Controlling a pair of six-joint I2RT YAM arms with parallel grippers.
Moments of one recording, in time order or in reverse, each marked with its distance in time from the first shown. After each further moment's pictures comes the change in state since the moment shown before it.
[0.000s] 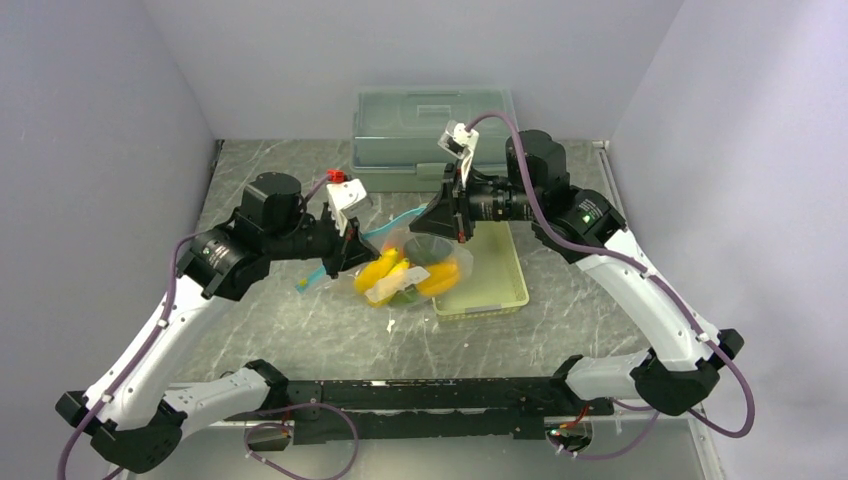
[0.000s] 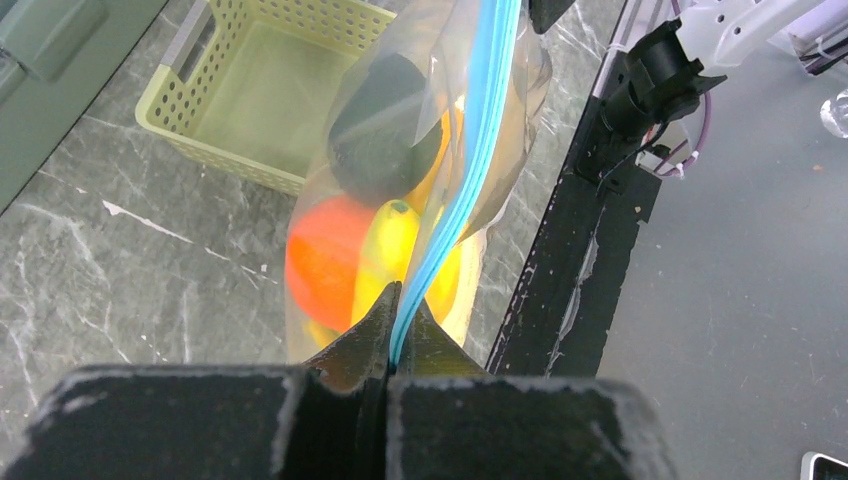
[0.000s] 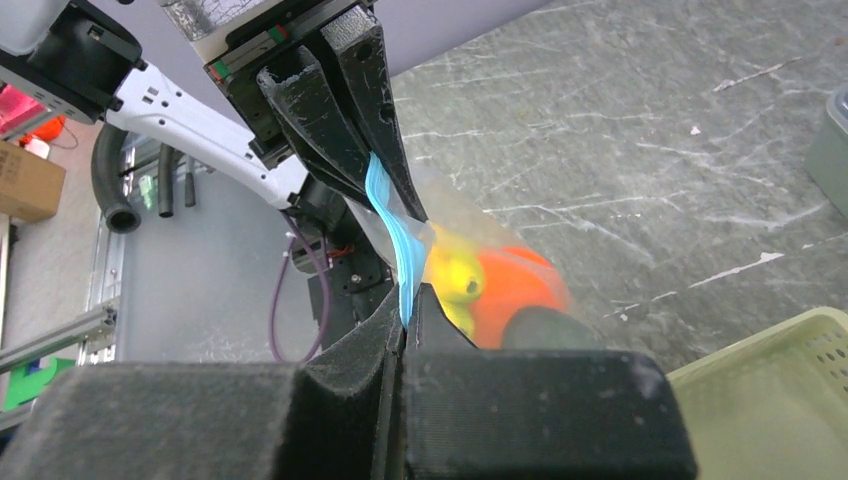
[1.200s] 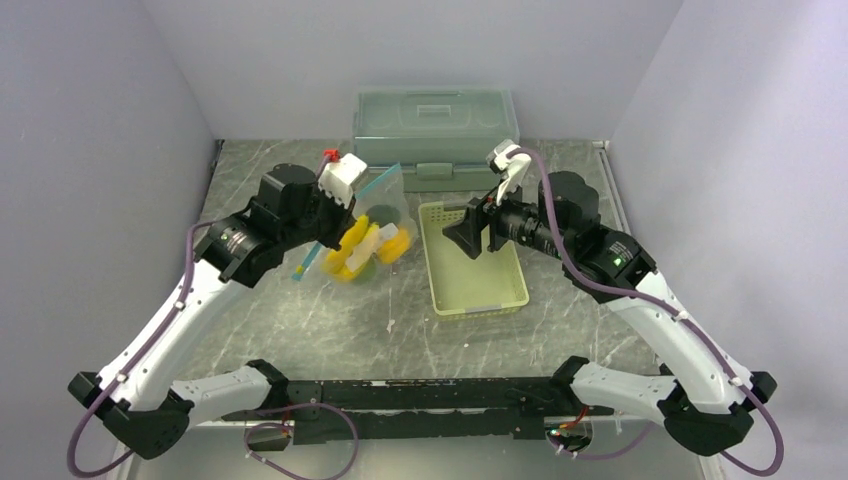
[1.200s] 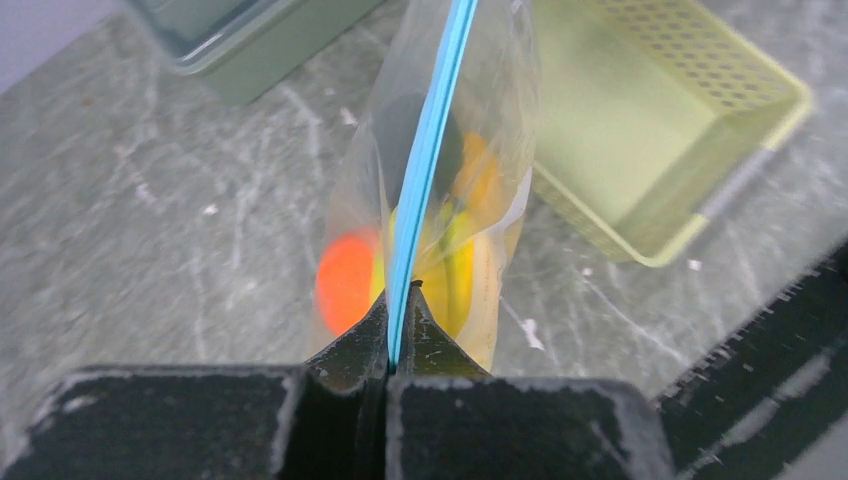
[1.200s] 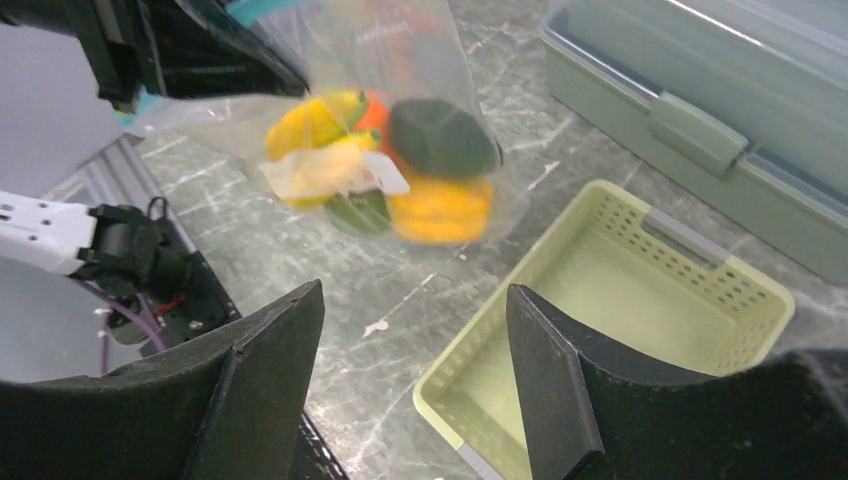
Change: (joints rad) left arm 0.000 0.057 0.008 0.025 -0.473 -0.047; right arm -0.013 -0.246 -0.251 0.035 0.461 -0.024
